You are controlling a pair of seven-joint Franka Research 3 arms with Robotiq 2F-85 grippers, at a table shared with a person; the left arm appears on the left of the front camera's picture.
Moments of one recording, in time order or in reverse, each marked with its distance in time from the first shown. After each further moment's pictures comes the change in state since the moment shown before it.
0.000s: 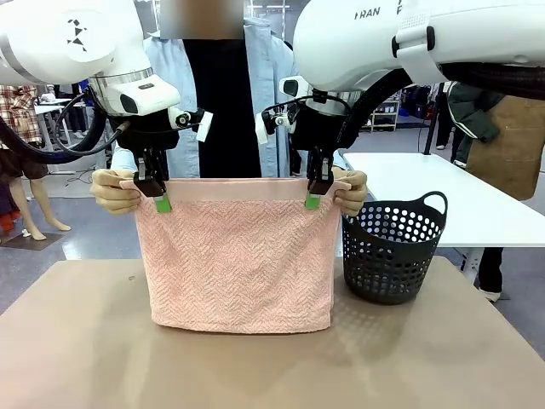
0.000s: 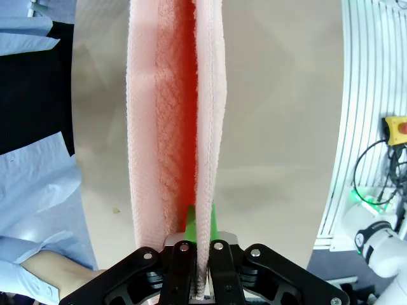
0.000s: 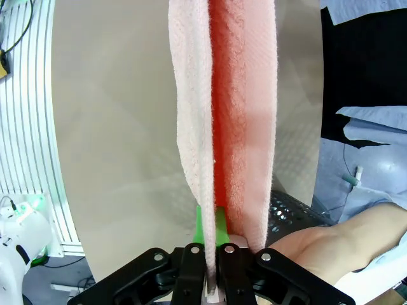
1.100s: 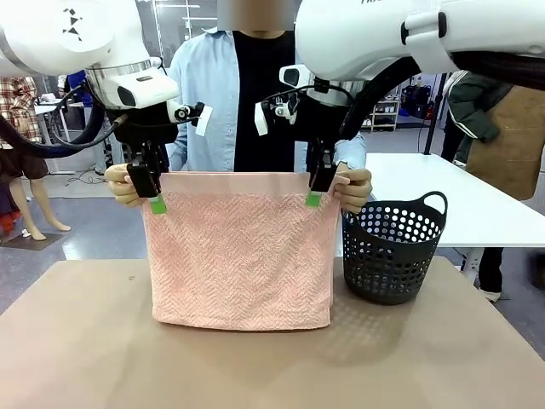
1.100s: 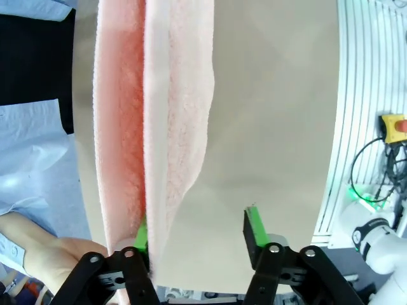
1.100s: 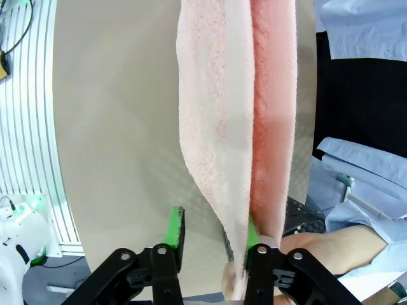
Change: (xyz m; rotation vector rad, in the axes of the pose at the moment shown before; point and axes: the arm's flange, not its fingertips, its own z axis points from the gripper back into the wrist) left arm 0.003 -0.007 0.014 0.003 0.003 -0.008; right arm 0.002 0.009 0.020 -0.028 -0.011 0.009
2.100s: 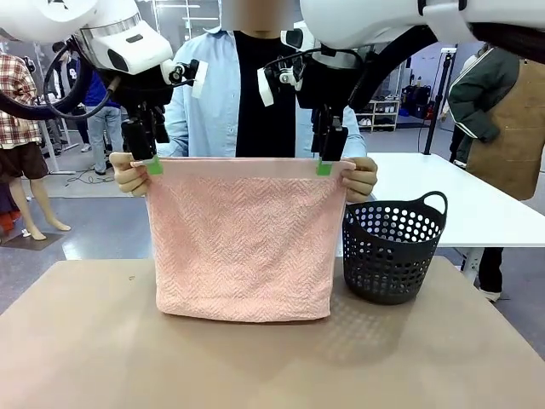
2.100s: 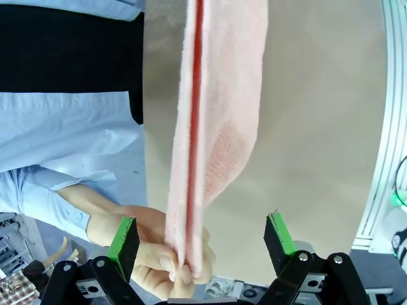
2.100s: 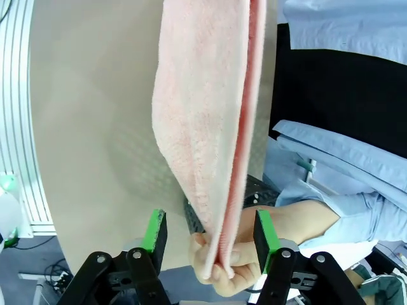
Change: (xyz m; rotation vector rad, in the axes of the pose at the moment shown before) left arm 0.003 0.016 0.050 0.228 -0.003 -0.026; right arm 0.001 -0.010 0.047 -0.144 0.061 0.070
